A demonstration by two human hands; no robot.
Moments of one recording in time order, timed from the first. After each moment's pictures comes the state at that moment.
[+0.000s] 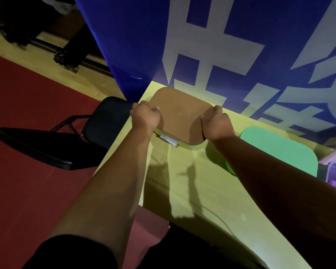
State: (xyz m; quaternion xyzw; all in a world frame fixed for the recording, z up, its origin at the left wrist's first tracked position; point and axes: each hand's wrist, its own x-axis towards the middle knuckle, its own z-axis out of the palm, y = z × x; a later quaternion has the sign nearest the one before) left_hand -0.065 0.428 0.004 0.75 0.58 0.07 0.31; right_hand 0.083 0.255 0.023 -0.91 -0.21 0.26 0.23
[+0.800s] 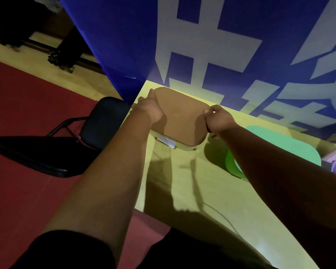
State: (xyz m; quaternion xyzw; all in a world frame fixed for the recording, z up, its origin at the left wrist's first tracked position) left_hand -0.018 0.444 0.031 0.81 0.51 -0.17 0.22; right_hand 0.124 0.262 0.014 -0.89 -0.16 0.35 0.26
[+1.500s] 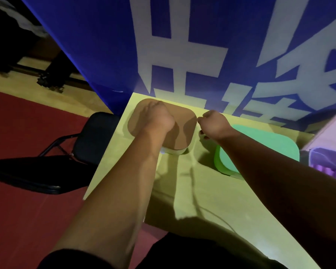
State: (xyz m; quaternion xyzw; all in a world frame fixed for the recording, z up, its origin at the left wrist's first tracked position) left_hand 0.018 0.380 0.047 0.86 0.46 -0.07 0.21; right_hand 0.130 0.228 0.039 -0.88 -0.16 0.33 0.29
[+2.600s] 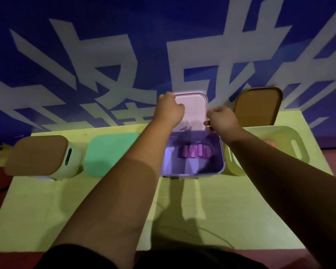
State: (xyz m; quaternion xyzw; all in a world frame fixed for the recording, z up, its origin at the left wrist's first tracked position) left_hand 0.300 -0.083 0.124 0.88 0.29 -0.02 0.37; right_hand 0.356 -0.247 0.072 -0.80 0.07 0.24 0.55
